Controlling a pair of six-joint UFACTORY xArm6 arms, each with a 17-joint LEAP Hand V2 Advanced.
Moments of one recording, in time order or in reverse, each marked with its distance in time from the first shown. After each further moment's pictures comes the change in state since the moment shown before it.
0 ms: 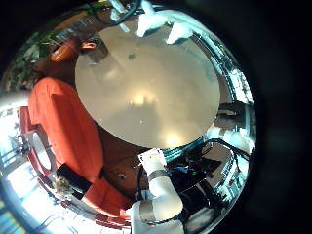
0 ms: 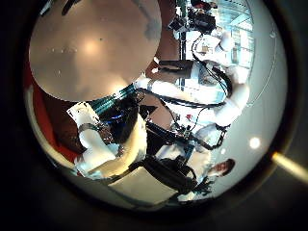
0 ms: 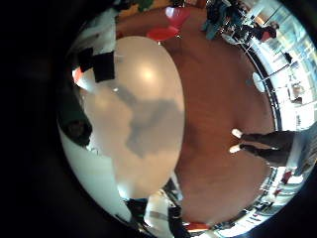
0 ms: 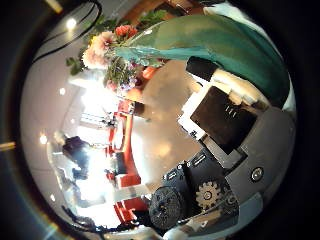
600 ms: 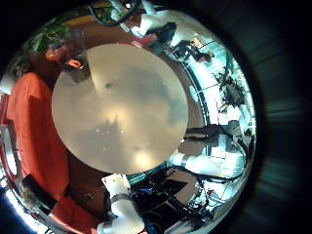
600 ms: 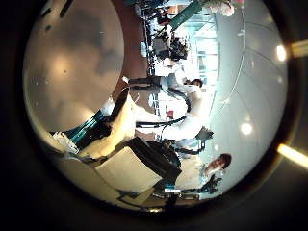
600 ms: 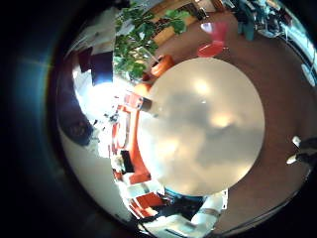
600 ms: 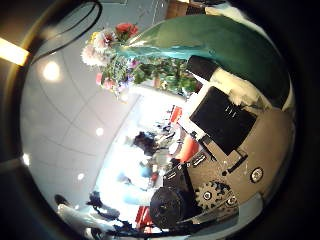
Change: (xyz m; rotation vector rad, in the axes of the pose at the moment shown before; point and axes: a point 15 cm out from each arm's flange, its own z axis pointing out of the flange) left arm 0.044 -0.052 -0.055 0.310 0.425 0.055; right arm -0.144 0.023 -0.056 -0.018 -0.656 -0.079
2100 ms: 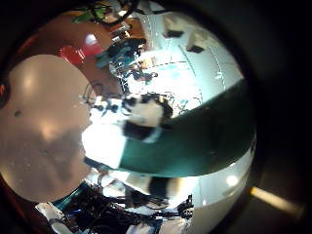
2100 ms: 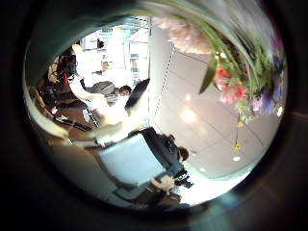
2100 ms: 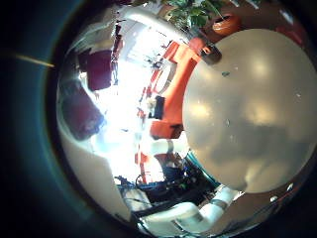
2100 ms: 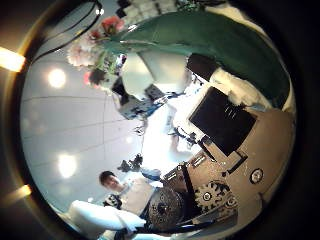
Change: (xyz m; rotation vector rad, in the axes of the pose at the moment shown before) left arm 0.149 -0.067 -0.019 -0.022 0.759 0.070; right arm -0.058 0.069 0.141 -0.586 -0.302 -0.064
